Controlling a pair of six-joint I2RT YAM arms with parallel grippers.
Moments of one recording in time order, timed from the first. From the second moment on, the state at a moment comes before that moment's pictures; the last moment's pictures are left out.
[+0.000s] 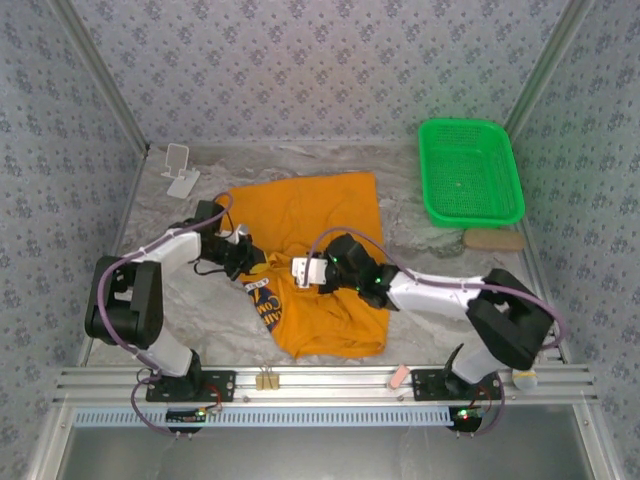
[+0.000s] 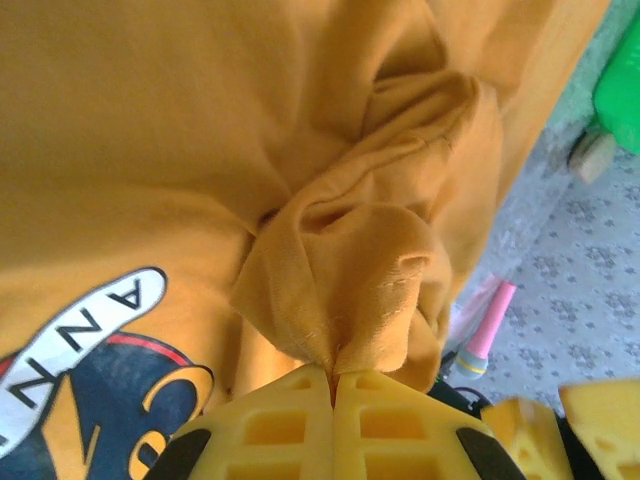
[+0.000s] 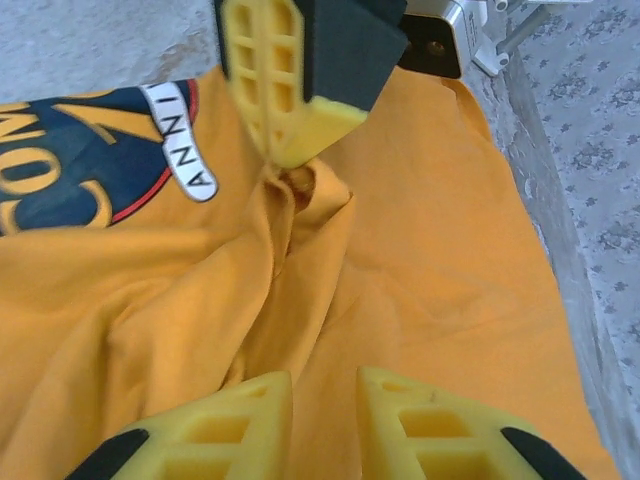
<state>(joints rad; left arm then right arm) -0.17 1.57 0.87 -0.58 0.81 -0.67 0.90 1.54 0.79 0.22 -0.07 -0.81</state>
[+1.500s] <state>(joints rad) -0.26 1.48 0.94 -0.50 1.01 -0.80 0.83 1.70 0.84 0.32 -0.44 -0.68</state>
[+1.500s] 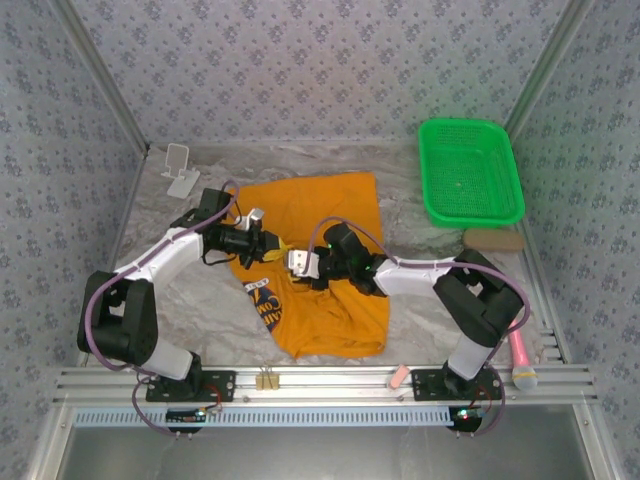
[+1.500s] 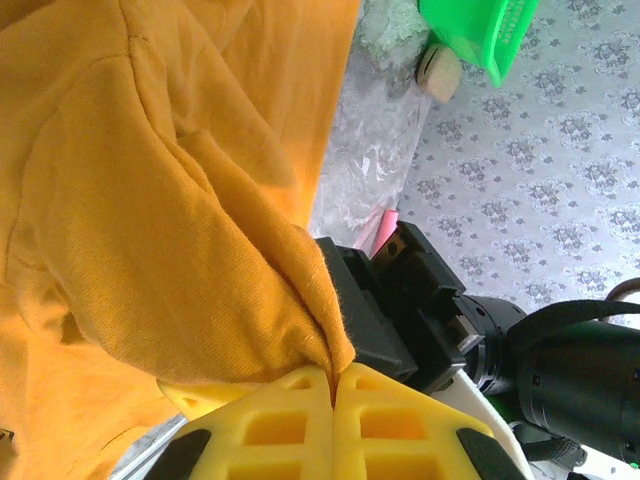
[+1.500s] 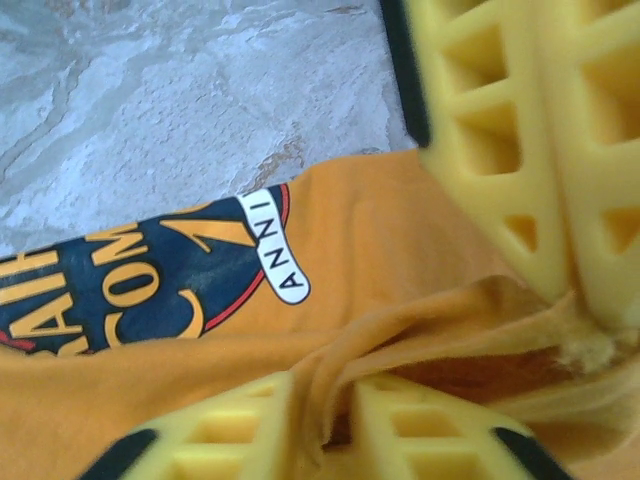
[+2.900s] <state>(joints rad) -0.21 1.59 0.81 -0.52 0.84 -0.70 0.78 1.50 0.82 0.15 -0.27 -0.73</state>
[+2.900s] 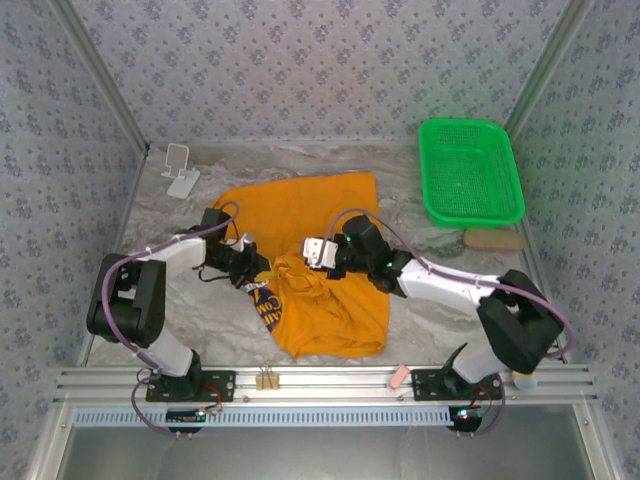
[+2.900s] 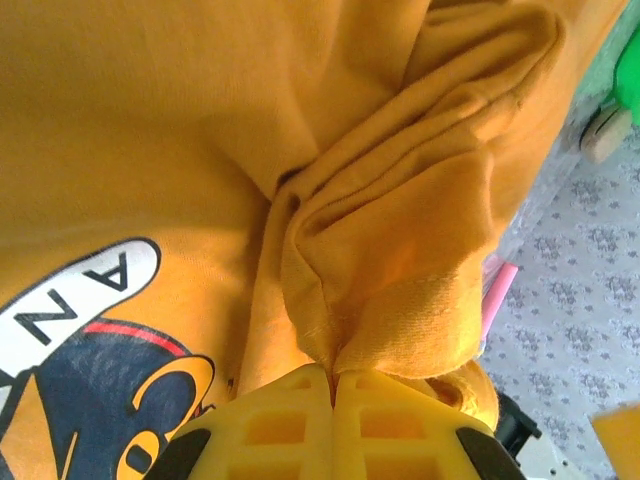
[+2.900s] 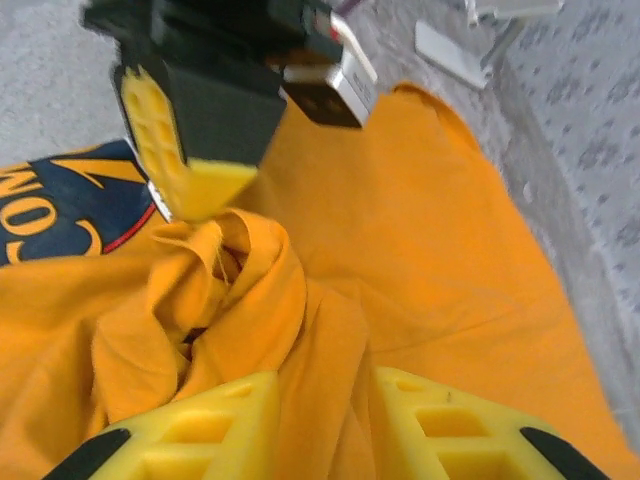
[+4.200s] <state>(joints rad) -0.16 1.66 0.89 -0.52 0.74 -0.68 1.18 1.44 0.95 -0.04 0.07 -1.08</state>
